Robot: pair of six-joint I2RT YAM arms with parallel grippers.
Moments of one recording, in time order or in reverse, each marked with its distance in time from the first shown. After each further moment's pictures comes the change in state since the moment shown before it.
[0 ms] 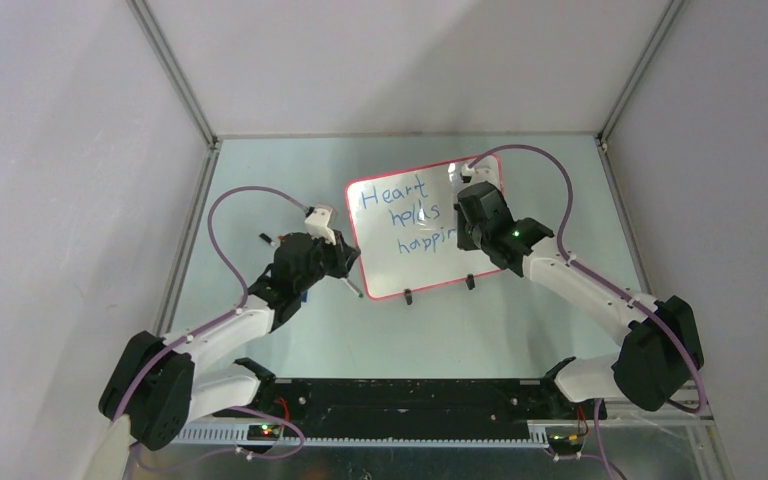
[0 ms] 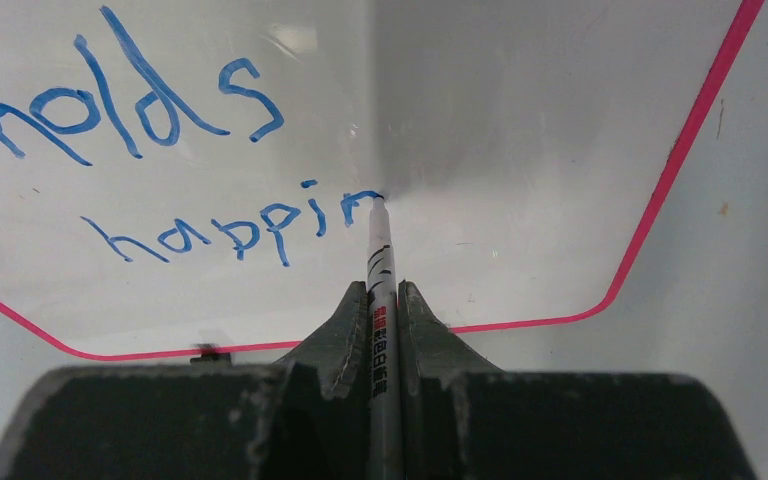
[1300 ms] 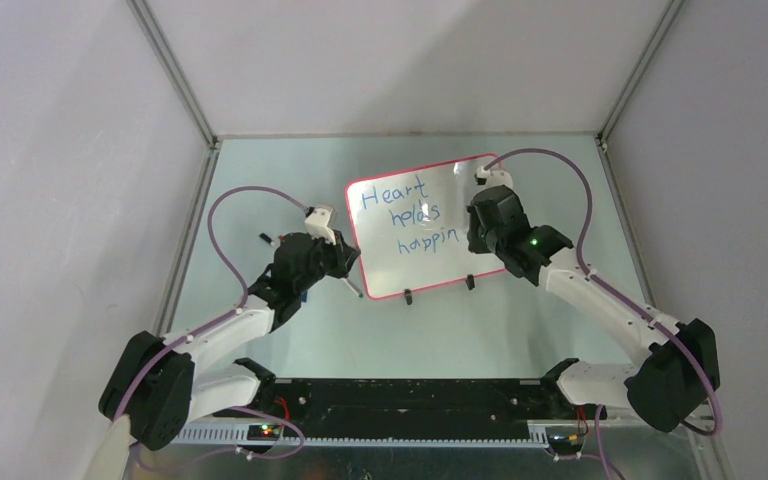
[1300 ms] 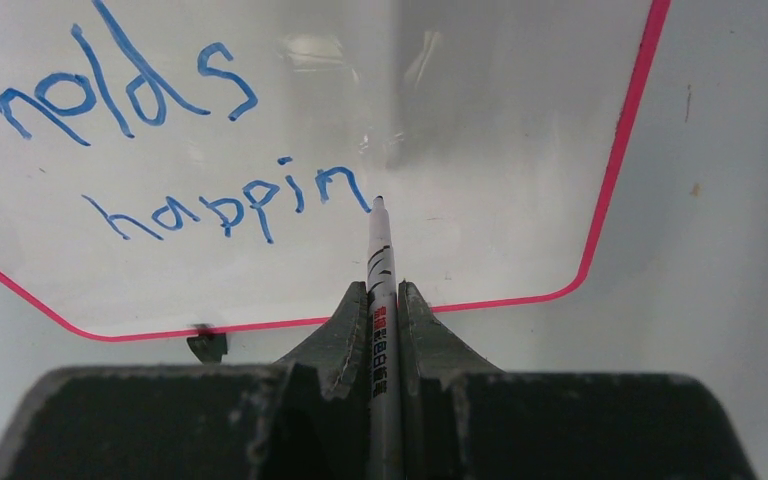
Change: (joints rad) left arm 0.000 0.000 0.000 0.000 0.000 0.000; right arm -0.021 -0.109 -0.046 -0.028 -0.017 0.001
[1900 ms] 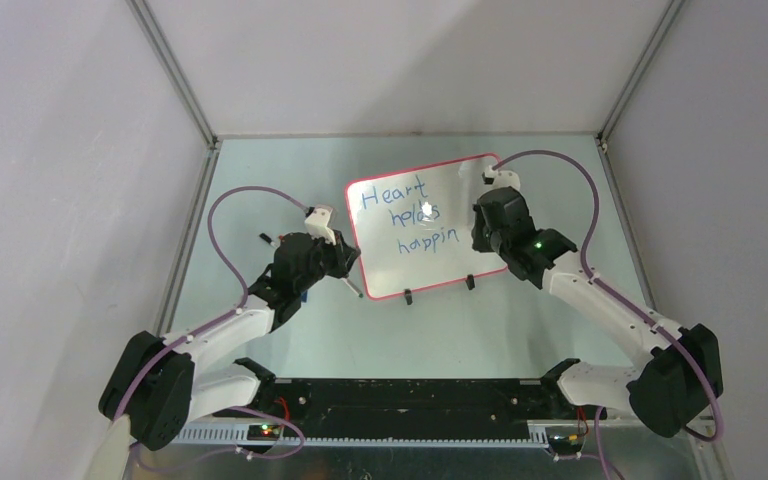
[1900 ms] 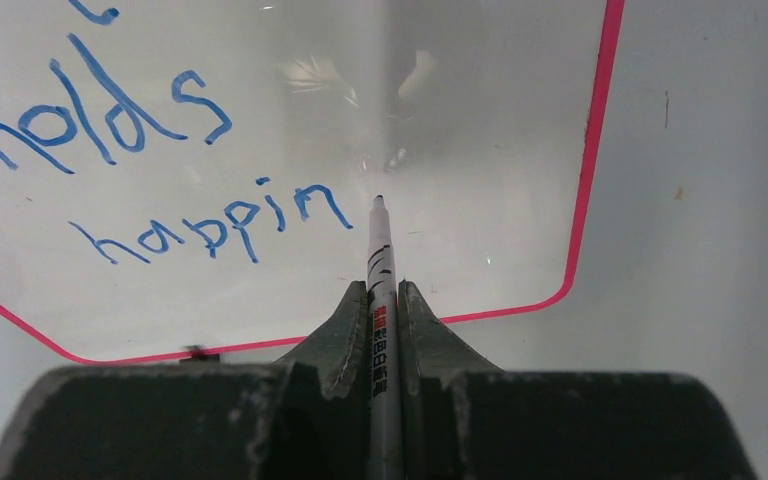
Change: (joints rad) left arm 0.000 0.000 0.000 0.000 0.000 0.000; right arm -0.029 -0.029 -0.035 0.052 0.018 0.008
